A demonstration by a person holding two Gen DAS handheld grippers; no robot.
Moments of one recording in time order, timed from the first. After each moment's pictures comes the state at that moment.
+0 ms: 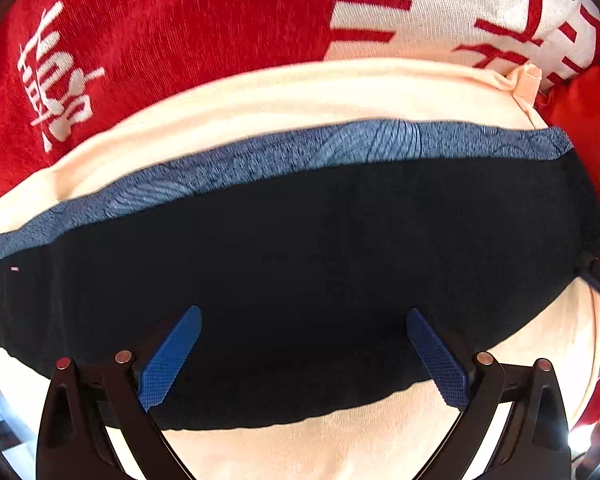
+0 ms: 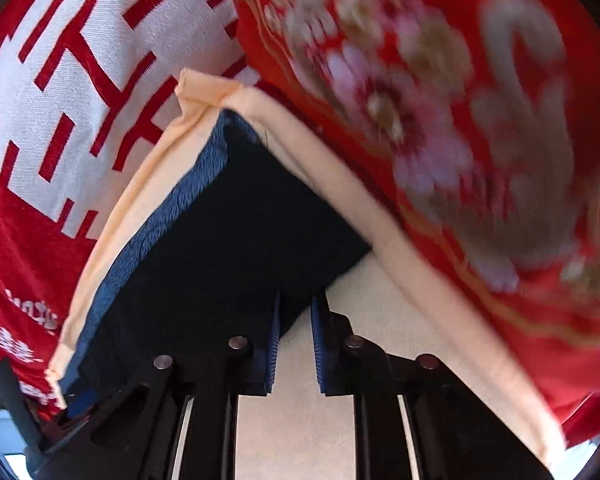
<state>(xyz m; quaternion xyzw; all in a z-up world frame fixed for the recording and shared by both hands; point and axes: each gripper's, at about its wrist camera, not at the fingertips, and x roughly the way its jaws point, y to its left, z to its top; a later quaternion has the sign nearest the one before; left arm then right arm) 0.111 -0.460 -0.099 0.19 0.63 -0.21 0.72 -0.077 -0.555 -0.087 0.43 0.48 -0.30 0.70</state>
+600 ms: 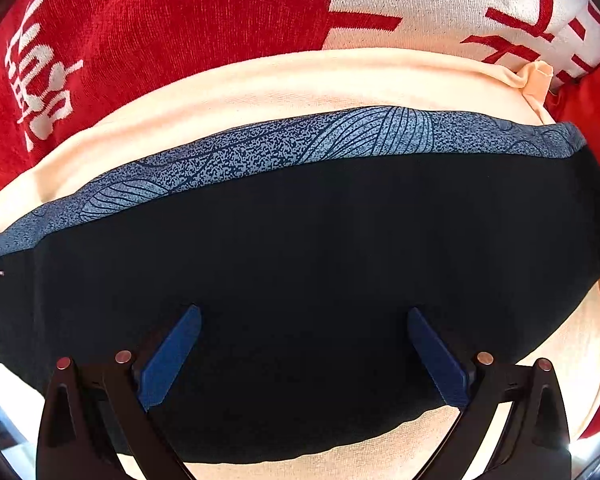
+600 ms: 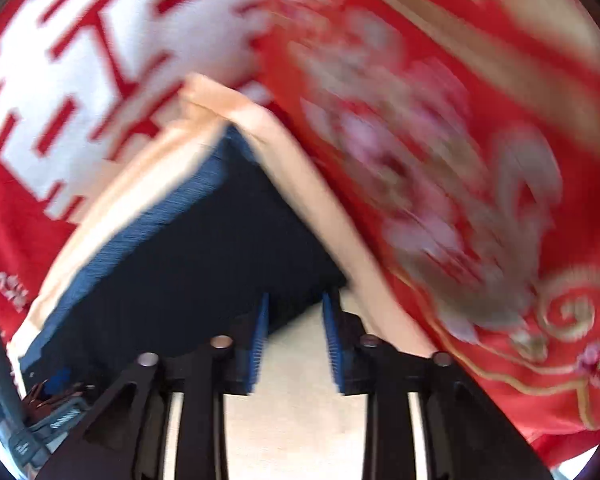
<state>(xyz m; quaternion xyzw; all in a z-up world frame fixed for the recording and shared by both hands) 0.099 -0.530 -0.120 0.18 0.63 -0.22 0.72 -0.080 -0.558 -0.076 0.37 0.51 -0.32 0.71</state>
